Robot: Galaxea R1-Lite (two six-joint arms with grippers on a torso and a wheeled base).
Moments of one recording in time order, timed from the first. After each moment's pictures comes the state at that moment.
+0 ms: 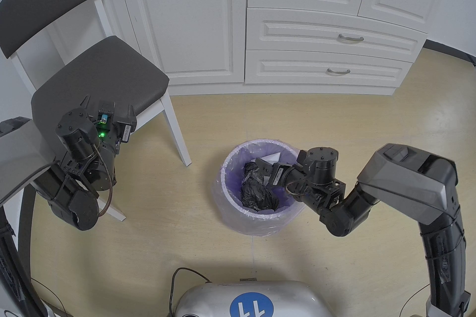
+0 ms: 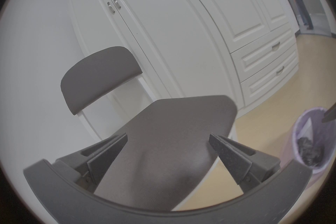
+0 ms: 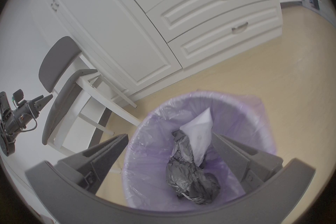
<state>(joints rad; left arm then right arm) -0.25 2.03 -0.72 -1.54 0.48 0.54 0.51 2.47 -1.15 -1.16 -0.09 0.47</state>
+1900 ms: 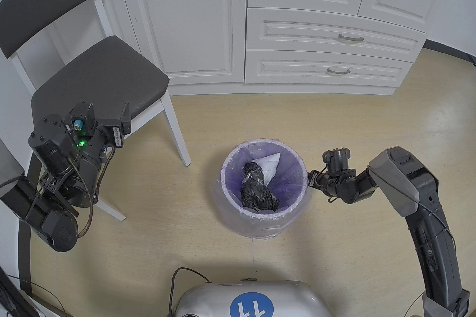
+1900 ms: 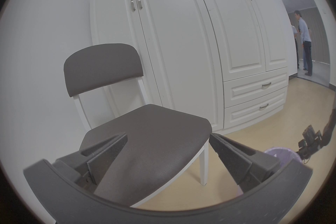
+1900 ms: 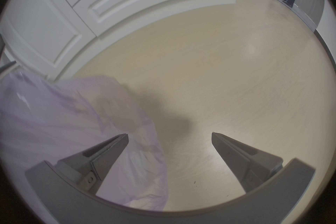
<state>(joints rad) -0.30 1.83 -0.53 -1.53 0.42 0.27 0.22 2.77 -1.71 -0.46 -0.12 0.50</state>
